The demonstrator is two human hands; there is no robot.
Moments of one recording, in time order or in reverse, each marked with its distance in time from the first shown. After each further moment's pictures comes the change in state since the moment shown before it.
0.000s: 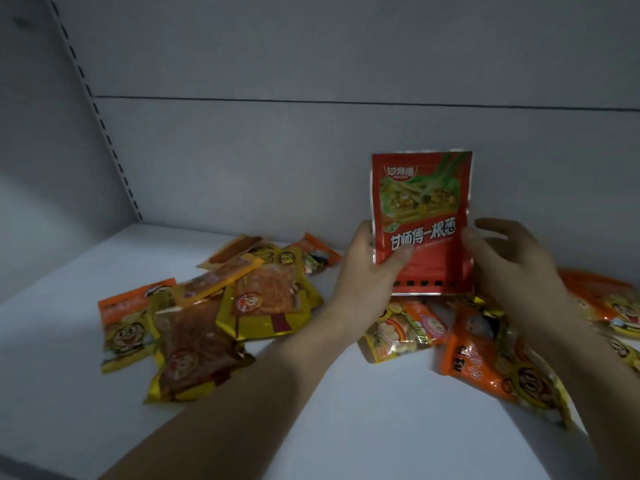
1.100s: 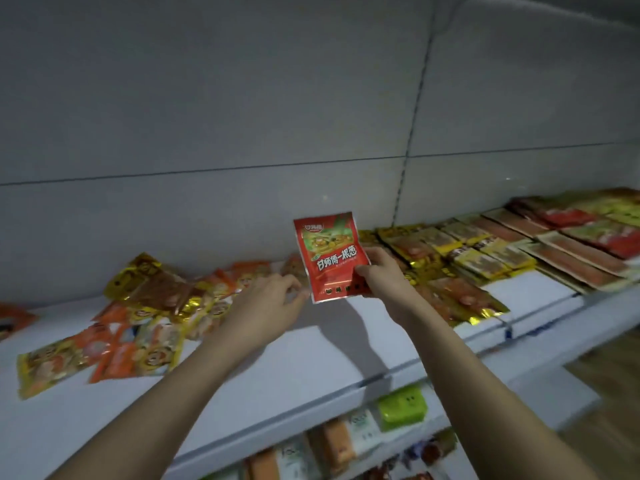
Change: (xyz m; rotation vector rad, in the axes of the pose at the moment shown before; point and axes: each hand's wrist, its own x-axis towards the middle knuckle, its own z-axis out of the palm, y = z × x) left_hand -0.086 0.064 0.284 1.056 -0.509 0.324; right_hand -0.092 0.039 -0.333 0.079 0.244 0.378
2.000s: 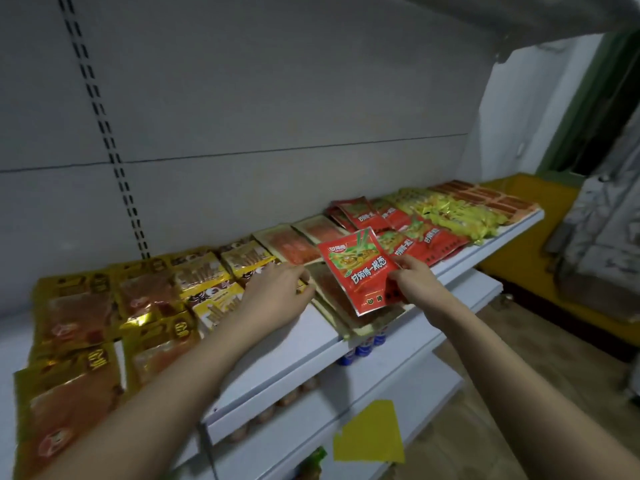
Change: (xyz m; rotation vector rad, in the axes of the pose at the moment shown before) left_hand 0.244 0.427 0.247 0.052 -0.143 0.261; right_hand 0.113 0.119 -0.531 -0.215 0.269 0.160
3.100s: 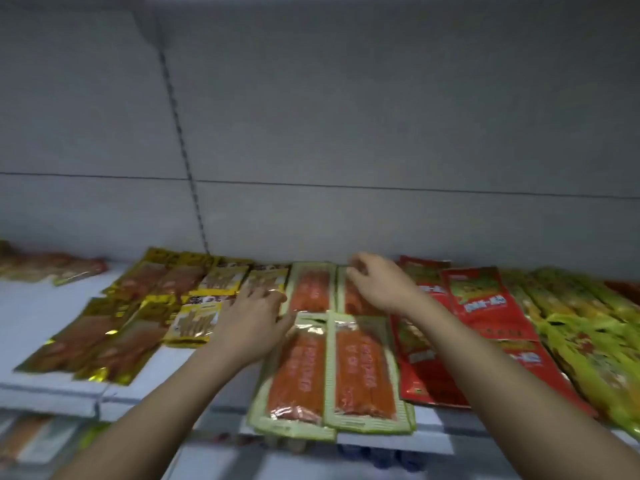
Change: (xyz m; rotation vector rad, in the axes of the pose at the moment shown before) left_hand 0.077 0.100 0.024 0.278 0.061 -0.857; right_hand 0.228 -0.049 -0.013 -0.458 -0.553 -0.966
